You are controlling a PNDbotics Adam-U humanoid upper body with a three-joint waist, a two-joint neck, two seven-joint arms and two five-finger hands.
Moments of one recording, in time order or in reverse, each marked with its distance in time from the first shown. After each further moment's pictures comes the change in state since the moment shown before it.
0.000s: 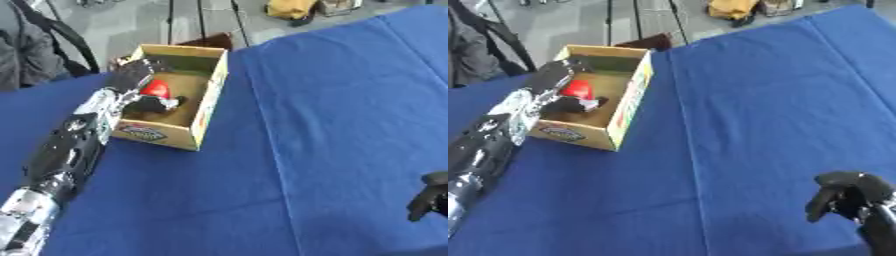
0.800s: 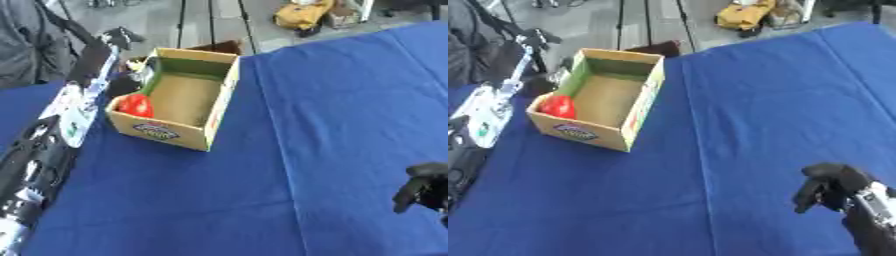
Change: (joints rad) left arm 0.184 0.017 0.052 -0.336 0.238 -0.066 0.151; right arm 0.035 0.009 -0.029 0.000 -0.010 0.005 -0.021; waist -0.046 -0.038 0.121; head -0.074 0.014
